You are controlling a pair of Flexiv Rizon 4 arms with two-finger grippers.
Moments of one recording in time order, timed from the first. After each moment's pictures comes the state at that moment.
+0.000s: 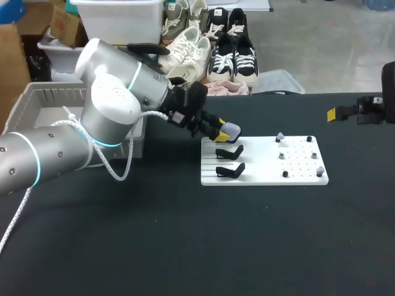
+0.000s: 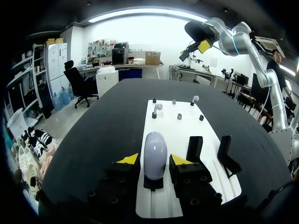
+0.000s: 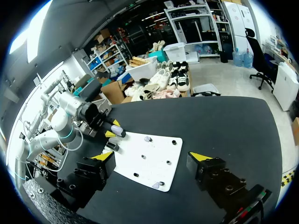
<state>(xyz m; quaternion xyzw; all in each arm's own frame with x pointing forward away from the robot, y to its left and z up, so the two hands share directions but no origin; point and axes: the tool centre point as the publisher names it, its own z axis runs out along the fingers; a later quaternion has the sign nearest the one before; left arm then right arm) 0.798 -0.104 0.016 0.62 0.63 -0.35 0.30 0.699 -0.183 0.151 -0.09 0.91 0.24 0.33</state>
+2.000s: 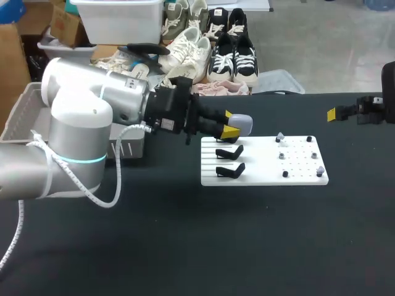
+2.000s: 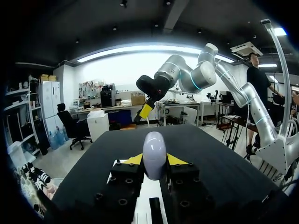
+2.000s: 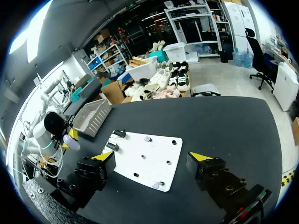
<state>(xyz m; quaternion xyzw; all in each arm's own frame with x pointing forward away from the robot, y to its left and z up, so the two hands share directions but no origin) 0.671 -0.120 0.145 0.60 0.51 -0.45 0.42 0.699 -0.183 0.151 -0.09 0.91 0.24 0.33</state>
